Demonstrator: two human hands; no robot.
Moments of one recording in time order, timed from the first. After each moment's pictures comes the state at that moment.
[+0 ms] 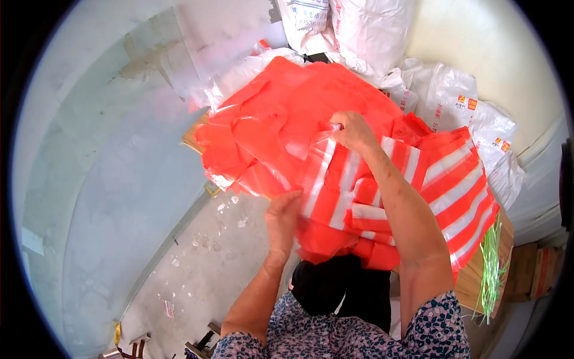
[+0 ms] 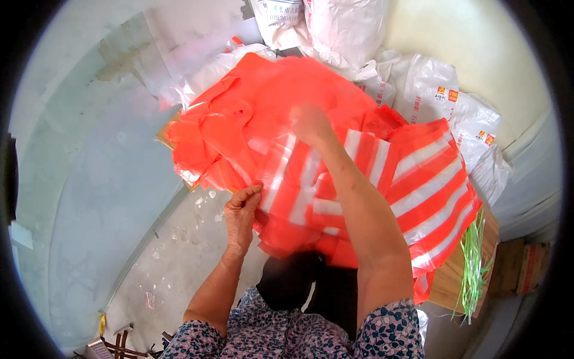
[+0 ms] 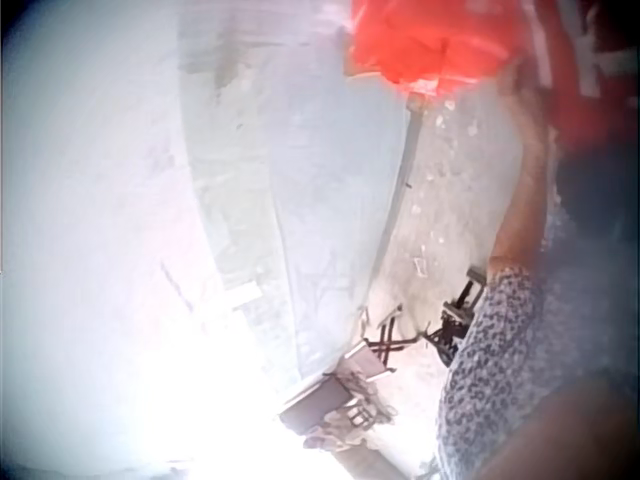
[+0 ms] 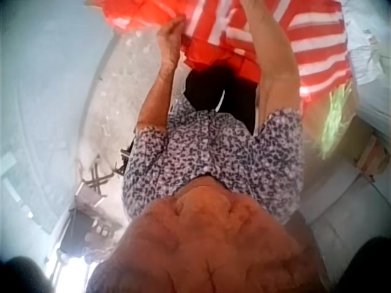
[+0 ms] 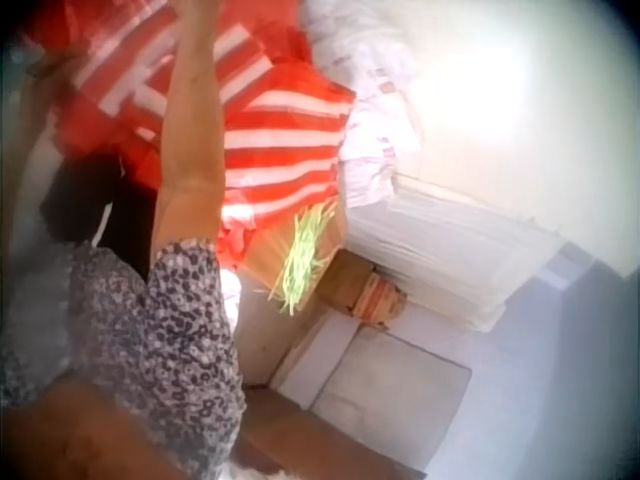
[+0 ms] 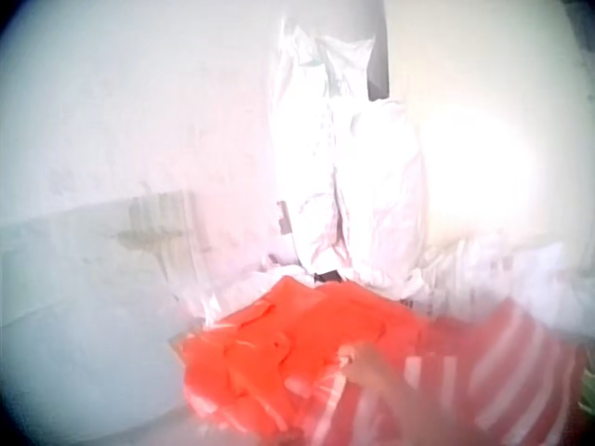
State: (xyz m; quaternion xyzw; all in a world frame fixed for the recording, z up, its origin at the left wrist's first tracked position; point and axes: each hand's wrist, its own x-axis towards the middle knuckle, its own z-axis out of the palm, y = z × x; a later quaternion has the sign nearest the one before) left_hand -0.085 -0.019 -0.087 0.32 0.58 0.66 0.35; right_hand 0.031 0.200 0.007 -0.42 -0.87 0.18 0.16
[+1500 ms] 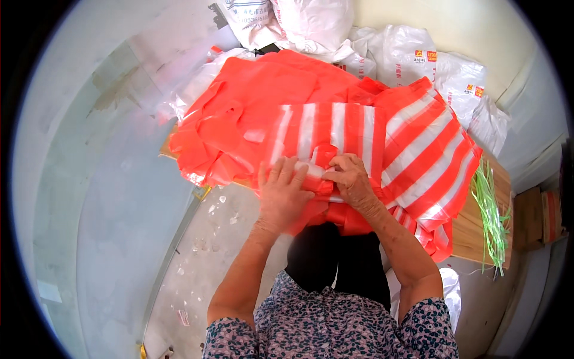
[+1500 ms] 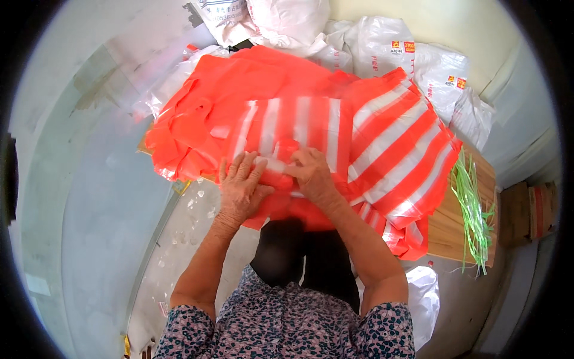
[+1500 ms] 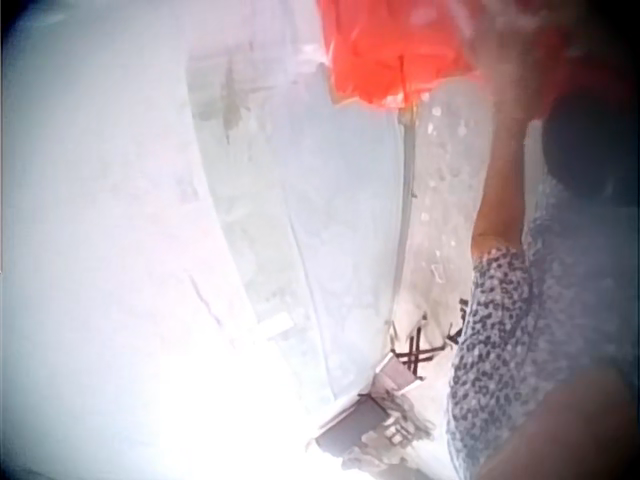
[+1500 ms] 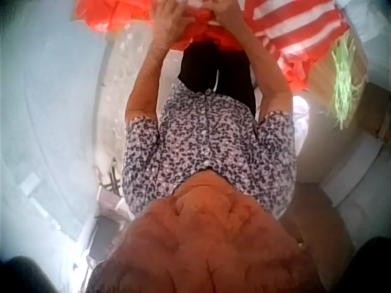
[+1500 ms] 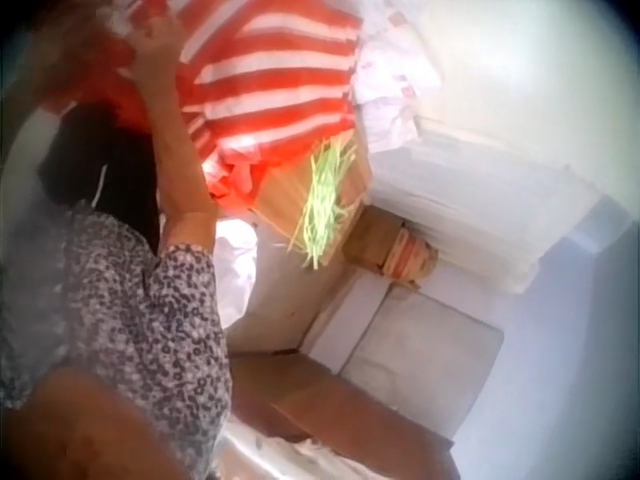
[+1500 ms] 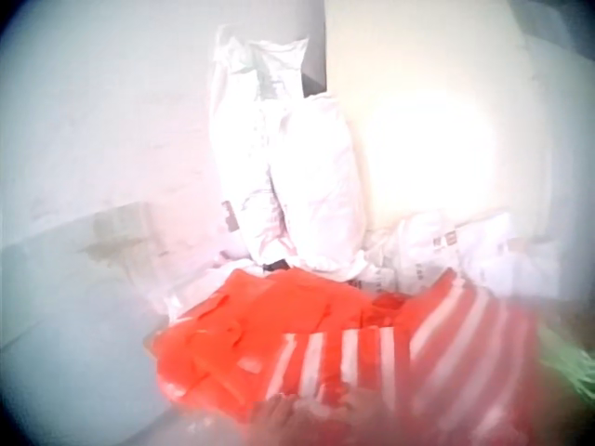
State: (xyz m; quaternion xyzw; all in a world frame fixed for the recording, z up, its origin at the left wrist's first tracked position) left_hand -0.052 -0.017 -0.048 0.78 0.55 0.30 -0.08; right_hand 0.143 0.043 -0.051 -0.33 -0.87 0.01 0.37
